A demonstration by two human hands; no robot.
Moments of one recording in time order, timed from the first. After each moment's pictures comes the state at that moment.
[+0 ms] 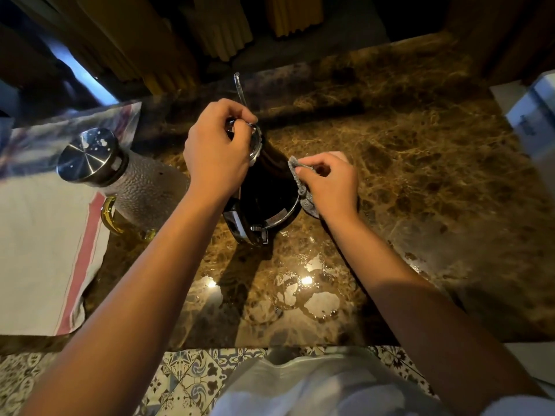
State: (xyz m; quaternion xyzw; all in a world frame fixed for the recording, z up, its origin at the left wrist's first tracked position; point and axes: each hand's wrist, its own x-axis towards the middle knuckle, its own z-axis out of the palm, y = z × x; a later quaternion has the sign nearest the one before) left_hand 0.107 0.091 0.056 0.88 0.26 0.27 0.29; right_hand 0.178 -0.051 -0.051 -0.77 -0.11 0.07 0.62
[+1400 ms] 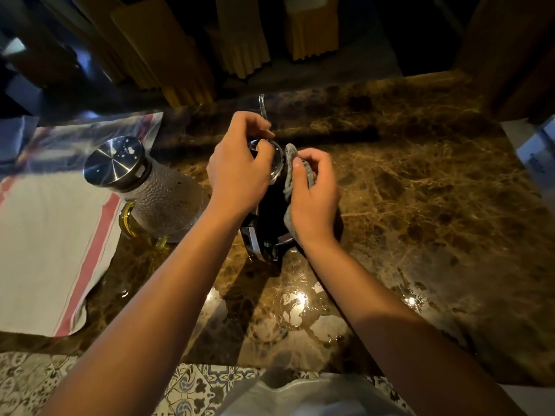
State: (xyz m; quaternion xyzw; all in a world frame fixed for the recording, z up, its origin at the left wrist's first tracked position) left_hand 0.105 0.088 0.059 0.87 0.26 0.28 0.31; right_hand 0.143 -0.004 -0.016 -0.70 -0.13 0.00 0.71
